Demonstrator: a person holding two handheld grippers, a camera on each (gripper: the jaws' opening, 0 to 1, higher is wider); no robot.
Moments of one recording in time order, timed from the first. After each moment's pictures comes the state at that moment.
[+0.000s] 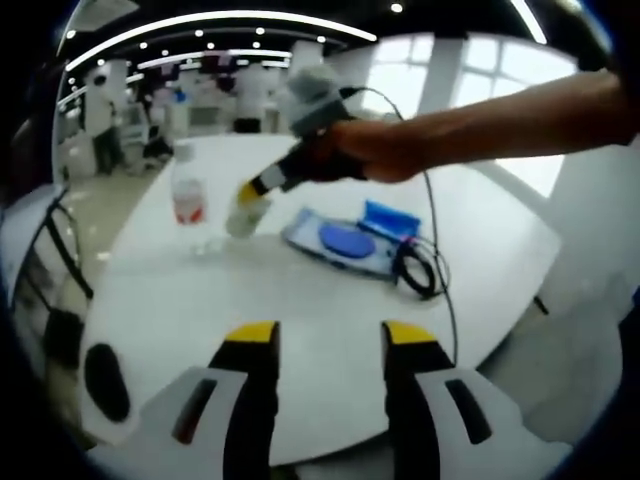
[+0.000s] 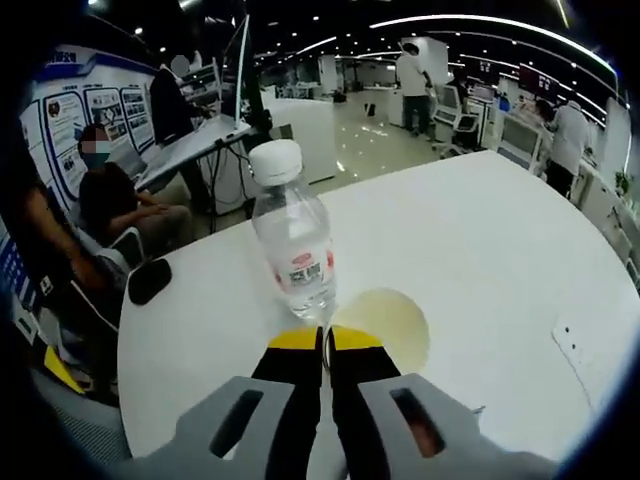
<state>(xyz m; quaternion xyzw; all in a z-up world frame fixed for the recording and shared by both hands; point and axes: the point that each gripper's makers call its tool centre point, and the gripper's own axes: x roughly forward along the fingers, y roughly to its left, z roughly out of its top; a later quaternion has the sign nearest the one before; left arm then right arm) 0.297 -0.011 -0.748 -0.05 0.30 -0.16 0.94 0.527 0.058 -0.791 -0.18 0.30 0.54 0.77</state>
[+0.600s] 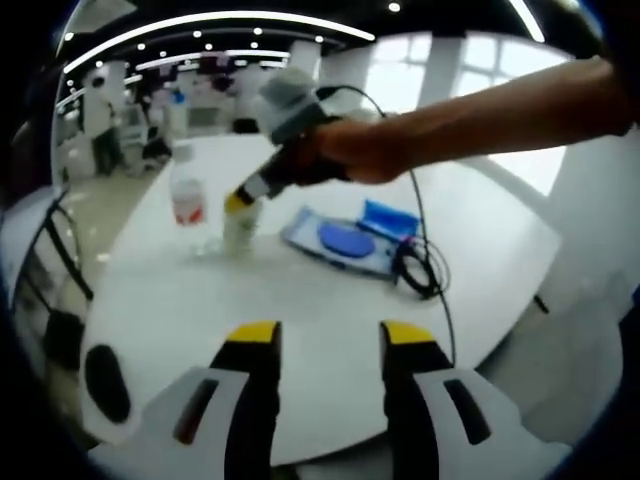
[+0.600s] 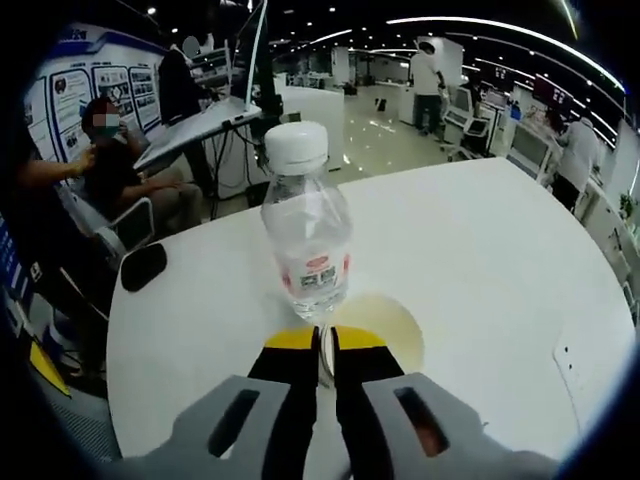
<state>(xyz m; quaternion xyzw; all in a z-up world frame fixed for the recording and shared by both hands) 0.295 -0.011 -0.749 -0.05 0.30 -0.16 0.94 0.512 0.071 -0.800 -0.23 0.30 0.55 0.75</state>
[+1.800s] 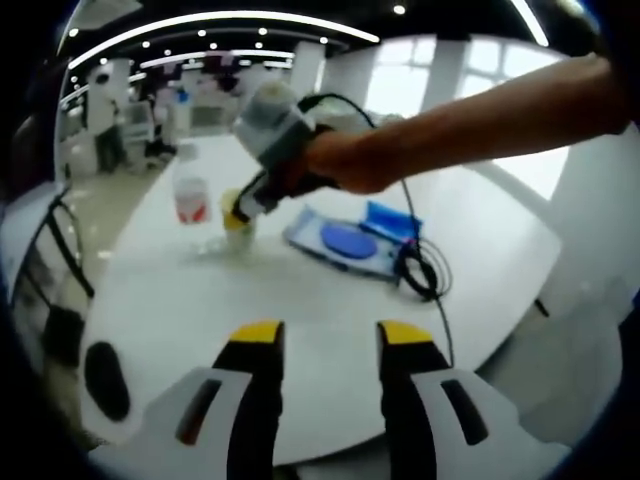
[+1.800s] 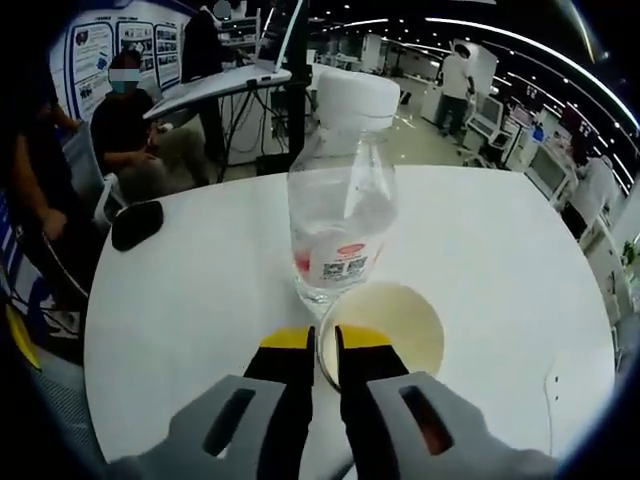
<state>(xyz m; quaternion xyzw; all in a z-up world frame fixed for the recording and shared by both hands) 0.301 -0.007 -0.754 -0.05 0.30 -0.15 0.94 0.510 0.079 -0.823 -0.30 0.29 0.57 0.71</state>
